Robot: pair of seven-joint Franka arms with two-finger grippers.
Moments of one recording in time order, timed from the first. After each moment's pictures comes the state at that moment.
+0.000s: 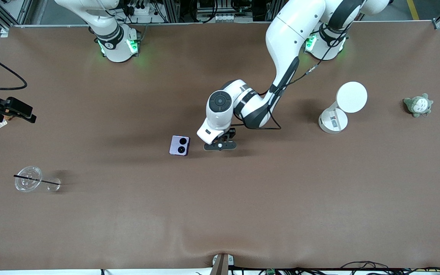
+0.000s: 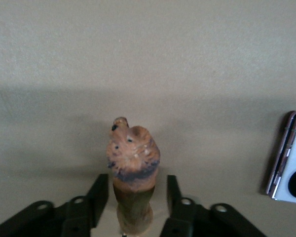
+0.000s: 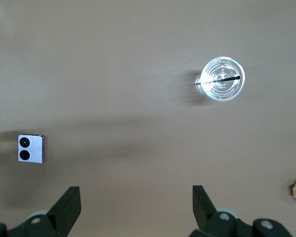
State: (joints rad) left arm -0.77 0.85 -0.07 -1.41 0.01 2.31 -0.90; right arm -0.07 0.06 0.01 -1.56 0.02 1.64 -0.02
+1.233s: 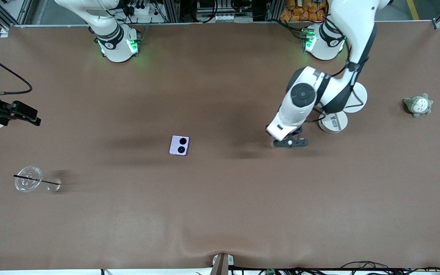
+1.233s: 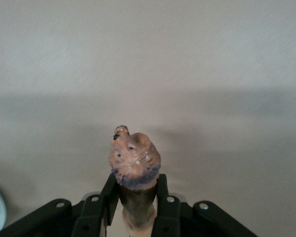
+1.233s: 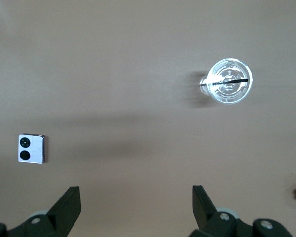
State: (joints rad) left arm -0.44 0.32 -0.07 -2.14 0.05 2.41 -0.55; right arm -0.05 0.10 0.01 -1.56 0.02 1.66 -0.01
